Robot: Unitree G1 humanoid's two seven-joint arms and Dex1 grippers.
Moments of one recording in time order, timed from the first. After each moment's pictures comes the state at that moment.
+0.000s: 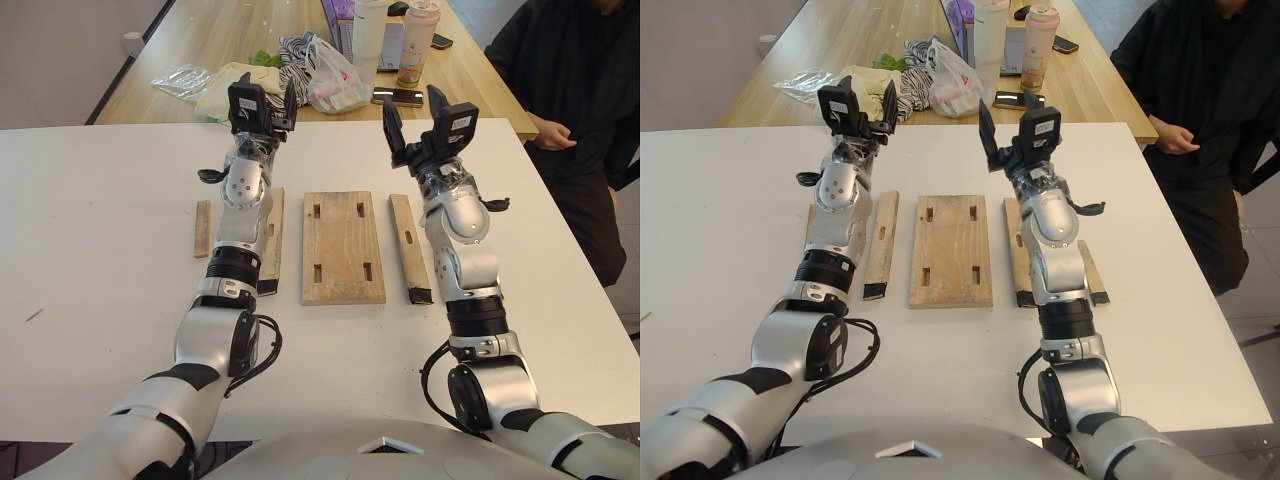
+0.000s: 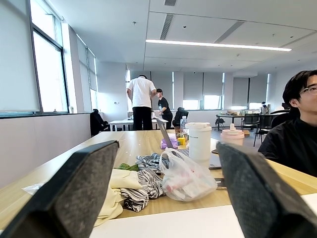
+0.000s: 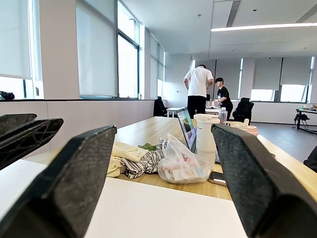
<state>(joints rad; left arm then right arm) -0.77 0.07 0.10 0.72 -0.06 -0.33 -0.05 -0.48 -0.05 0.01 0.12 0.11 -0.05 0.16</state>
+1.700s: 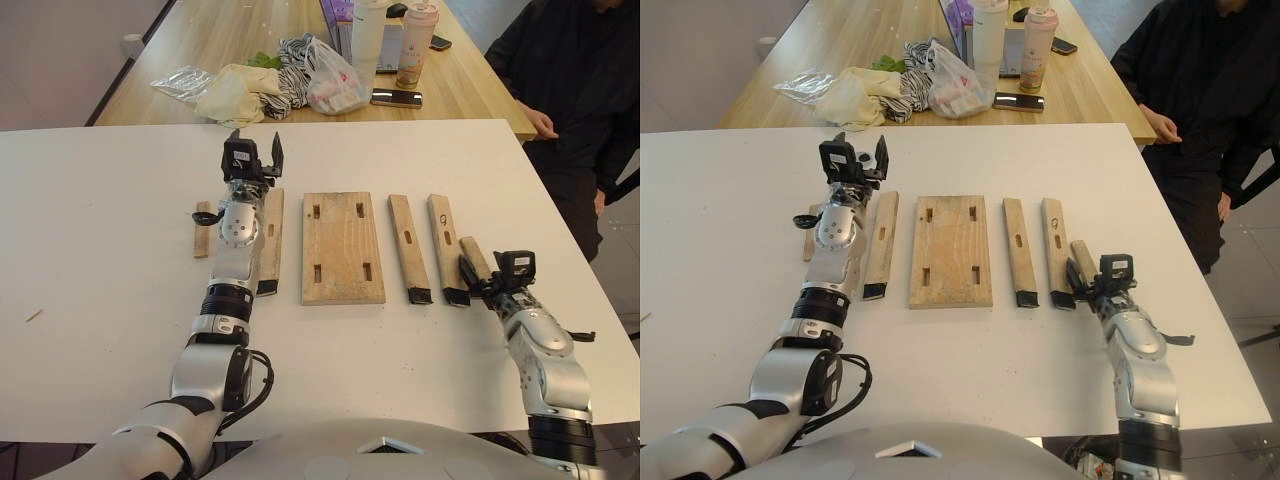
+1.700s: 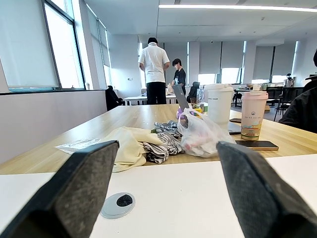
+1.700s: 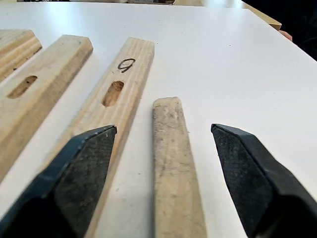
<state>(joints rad) -0.55 0.08 0.08 0.61 -0.03 -0.27 0.00 0.18 -0.29 -0.21 -0.15 0.18 0.33 0.24</state>
